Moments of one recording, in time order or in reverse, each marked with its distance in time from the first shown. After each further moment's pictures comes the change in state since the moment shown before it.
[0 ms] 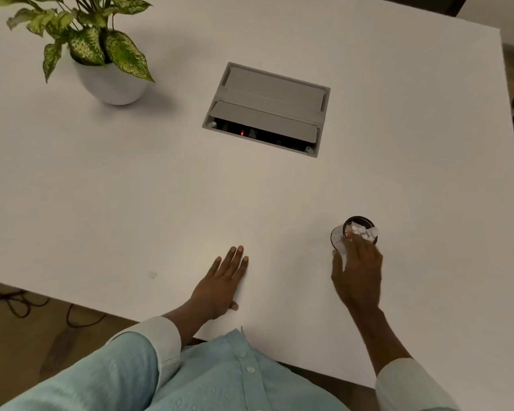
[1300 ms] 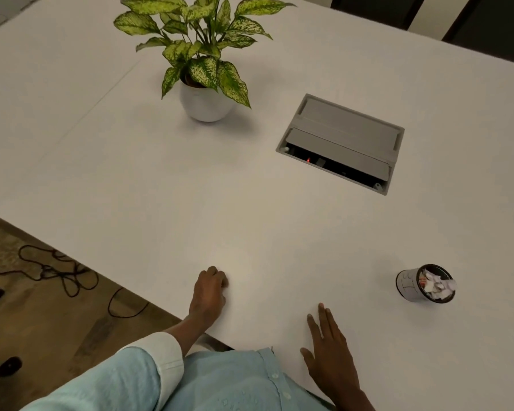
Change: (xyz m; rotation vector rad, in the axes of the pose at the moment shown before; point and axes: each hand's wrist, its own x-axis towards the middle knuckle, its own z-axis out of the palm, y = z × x) left_hand -0.090 -0.120 -0.006 -0.558 0.434 -0.575; right_hand -0.122 -0.131 0.070 -0.067 -0.793 -0.213
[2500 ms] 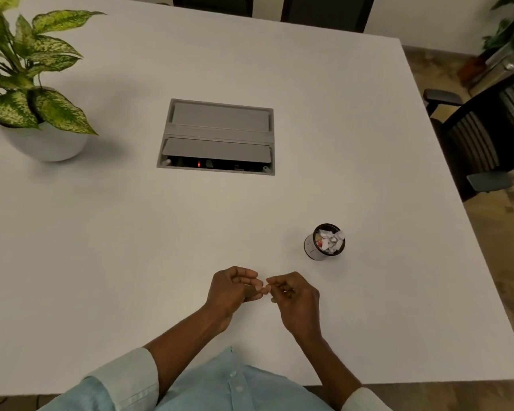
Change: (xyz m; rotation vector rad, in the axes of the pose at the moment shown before) left_hand 0.012 0.224 0.048 -1.038 -0.603 -0.178; right_hand 0.005 0.042 -0.112 0.994 0.703 0.306
